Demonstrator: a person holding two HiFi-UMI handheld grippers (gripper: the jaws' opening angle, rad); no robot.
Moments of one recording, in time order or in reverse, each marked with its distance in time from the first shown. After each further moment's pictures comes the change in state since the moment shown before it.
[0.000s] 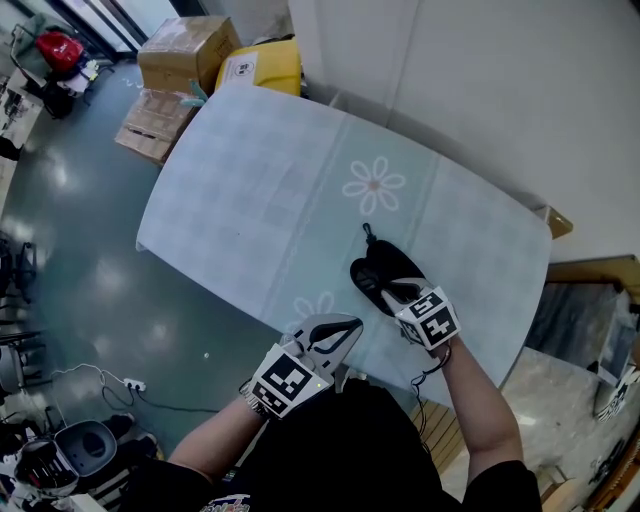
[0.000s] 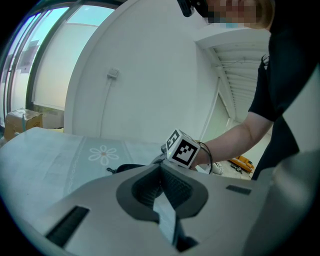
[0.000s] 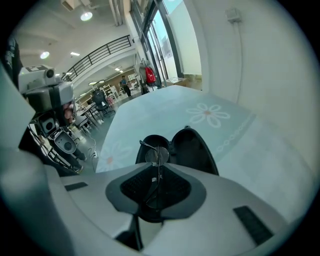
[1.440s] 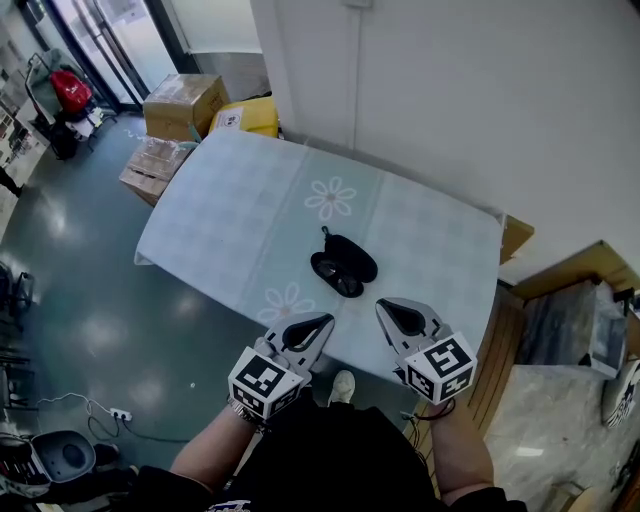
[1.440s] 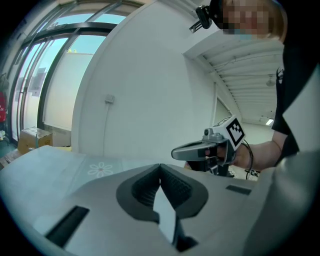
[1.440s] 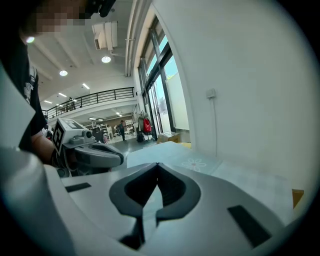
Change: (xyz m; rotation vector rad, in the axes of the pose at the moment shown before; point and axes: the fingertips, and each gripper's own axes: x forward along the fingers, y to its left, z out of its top) left arm -0.028 -0.105 0.028 0.070 -0.172 0.133; right arm -0.229 0.091 0.009 -0.003 -0.614 -0.121
